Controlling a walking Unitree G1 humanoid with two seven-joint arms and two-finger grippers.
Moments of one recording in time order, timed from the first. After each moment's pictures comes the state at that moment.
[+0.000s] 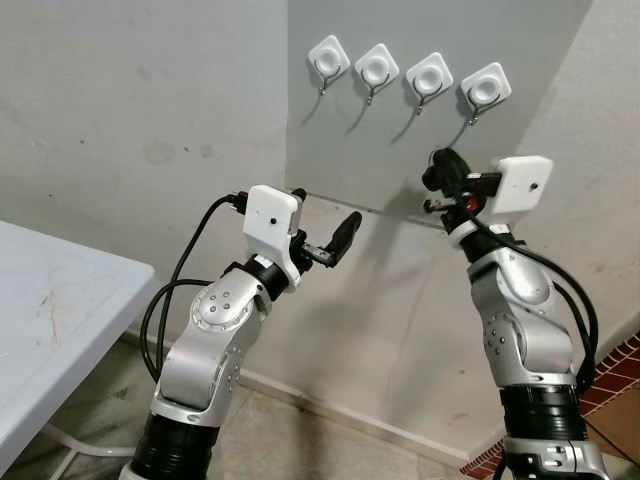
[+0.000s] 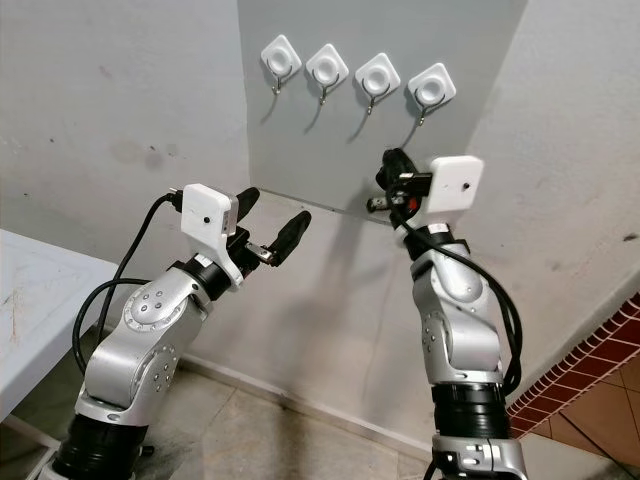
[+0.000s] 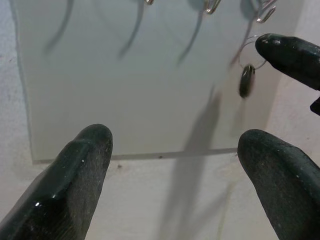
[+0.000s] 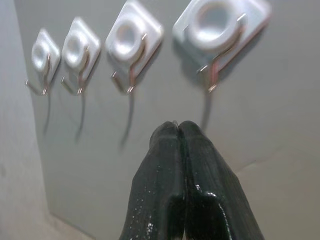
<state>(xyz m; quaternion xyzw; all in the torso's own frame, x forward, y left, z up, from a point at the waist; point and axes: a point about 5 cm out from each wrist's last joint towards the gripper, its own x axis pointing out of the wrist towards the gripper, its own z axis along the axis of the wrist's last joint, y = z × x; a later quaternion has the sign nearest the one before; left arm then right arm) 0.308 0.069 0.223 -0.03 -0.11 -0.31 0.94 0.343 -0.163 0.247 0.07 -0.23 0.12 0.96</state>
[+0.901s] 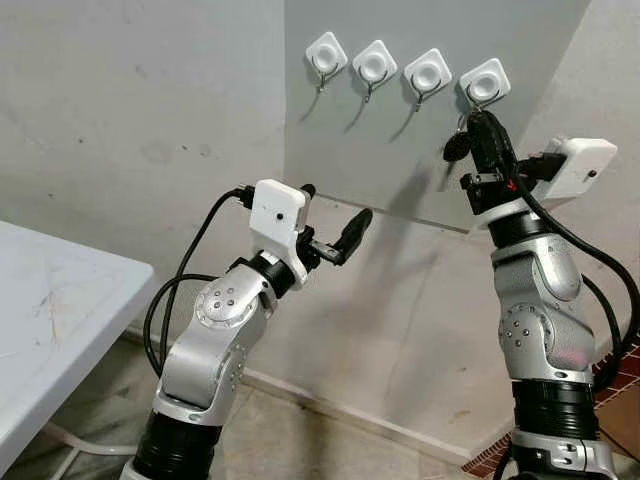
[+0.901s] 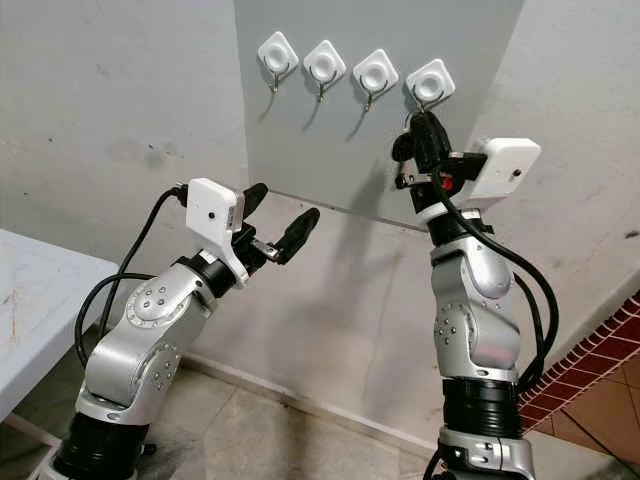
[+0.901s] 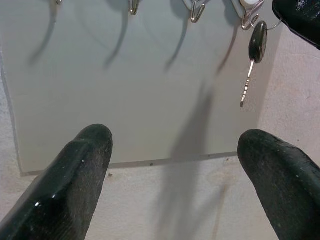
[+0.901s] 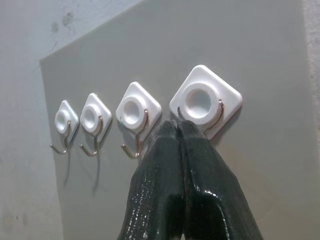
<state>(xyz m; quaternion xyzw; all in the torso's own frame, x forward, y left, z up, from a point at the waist) 0.305 0.064 0.228 -0.03 -0.12 -0.32 0.94 0.334 -0.168 0.272 0.12 -0.30 0.14 0.94</state>
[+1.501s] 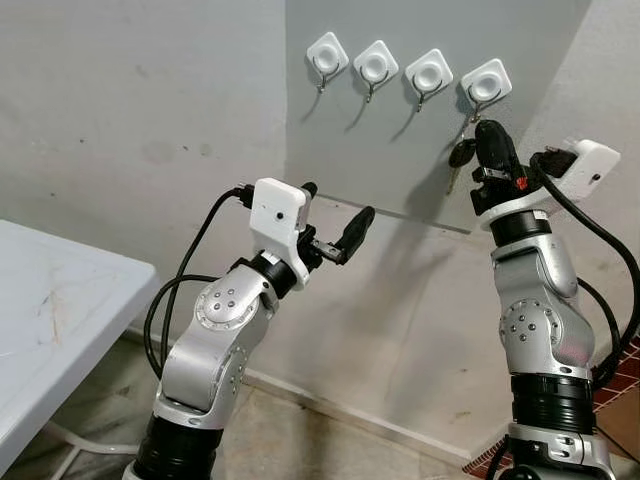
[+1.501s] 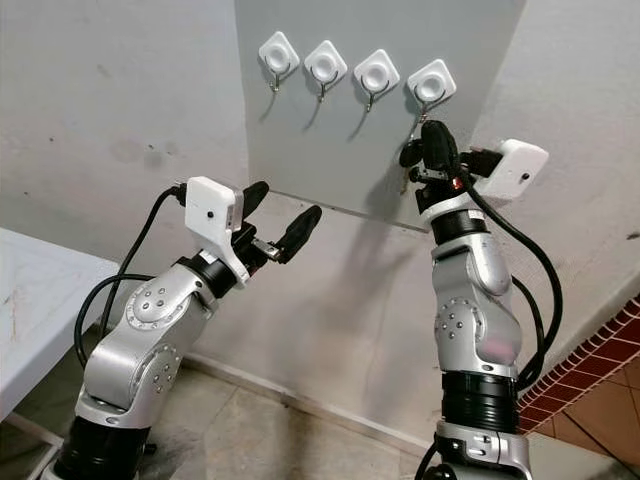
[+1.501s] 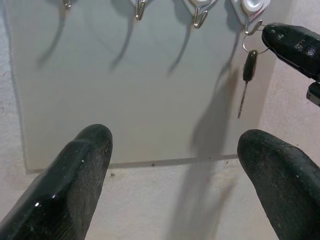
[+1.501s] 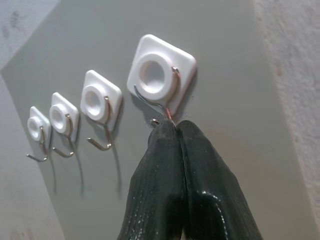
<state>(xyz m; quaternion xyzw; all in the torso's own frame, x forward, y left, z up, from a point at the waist) 0.302 0.064 0.229 -0.03 -0.12 -0.32 0.94 0.342 -0.179 0.261 0.21 -0.26 0.11 0.94</state>
